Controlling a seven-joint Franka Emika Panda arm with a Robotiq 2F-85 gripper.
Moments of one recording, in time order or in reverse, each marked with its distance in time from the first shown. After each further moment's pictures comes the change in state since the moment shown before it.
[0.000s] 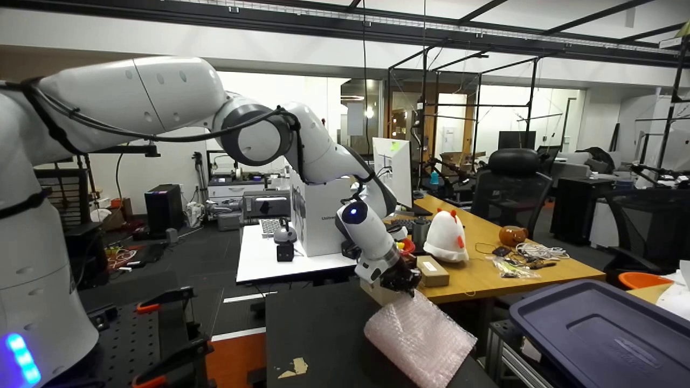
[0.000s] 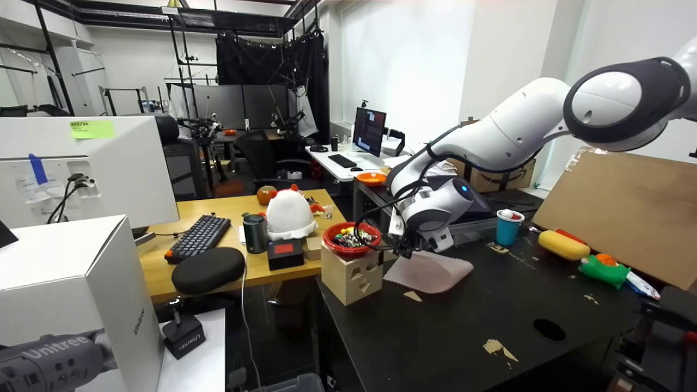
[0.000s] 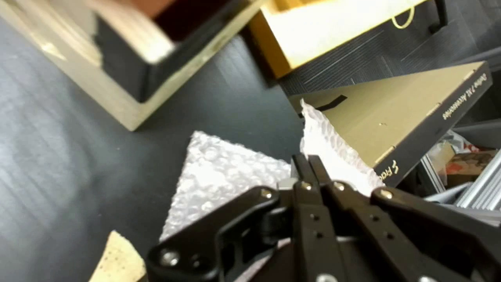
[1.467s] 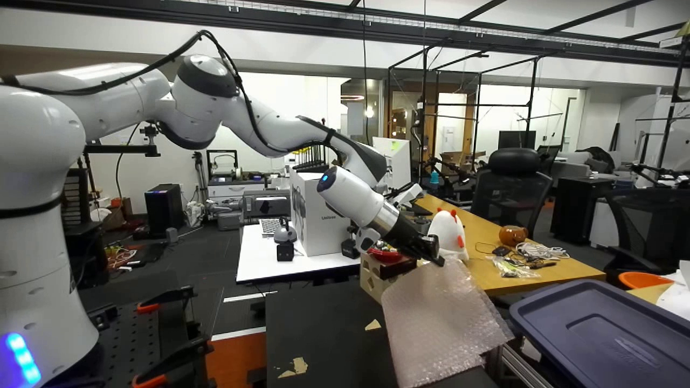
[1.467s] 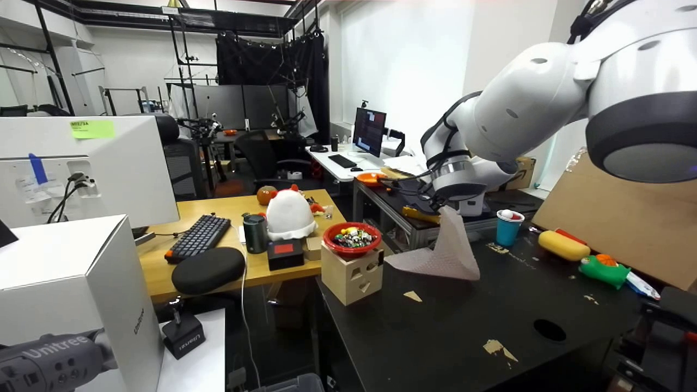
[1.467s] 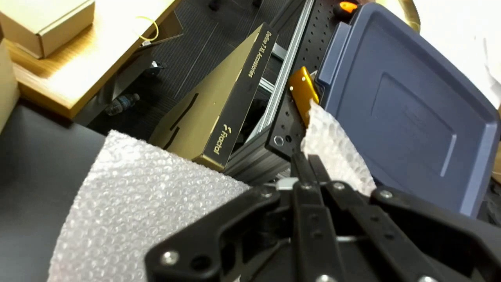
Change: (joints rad) arm 0.840 -0.051 -1.183 -0.502 0.903 -0.412 0.427
